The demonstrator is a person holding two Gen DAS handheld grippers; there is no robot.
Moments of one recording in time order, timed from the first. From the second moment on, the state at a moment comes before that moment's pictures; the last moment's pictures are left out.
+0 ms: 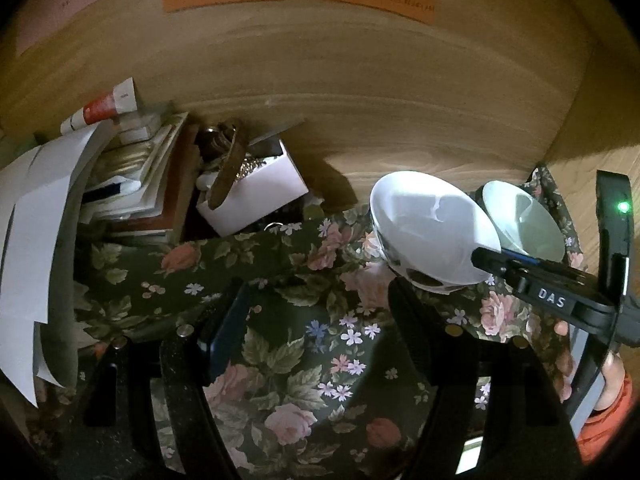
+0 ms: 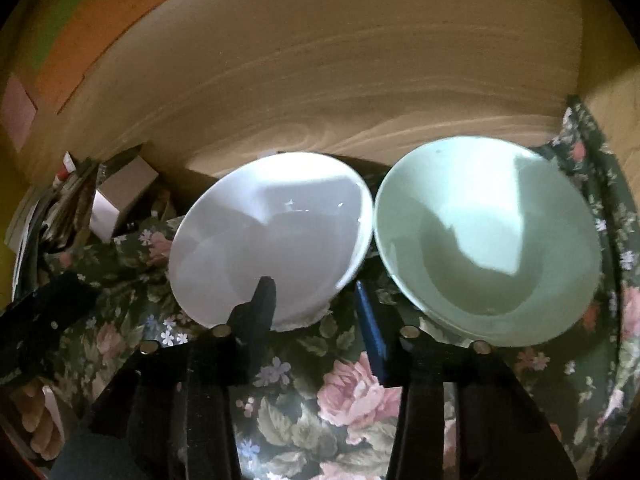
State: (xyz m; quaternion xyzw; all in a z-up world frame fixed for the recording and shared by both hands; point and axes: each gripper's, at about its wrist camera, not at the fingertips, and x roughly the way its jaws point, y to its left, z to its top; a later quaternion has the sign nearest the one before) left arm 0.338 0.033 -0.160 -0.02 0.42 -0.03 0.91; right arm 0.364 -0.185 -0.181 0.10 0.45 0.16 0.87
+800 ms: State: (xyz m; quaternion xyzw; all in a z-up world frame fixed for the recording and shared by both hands) left arm 0.344 0.025 -0.186 -0.02 0.46 -0.04 0.89; right arm 0.348 -0.145 -0.193 0.01 0.49 0.22 0.84
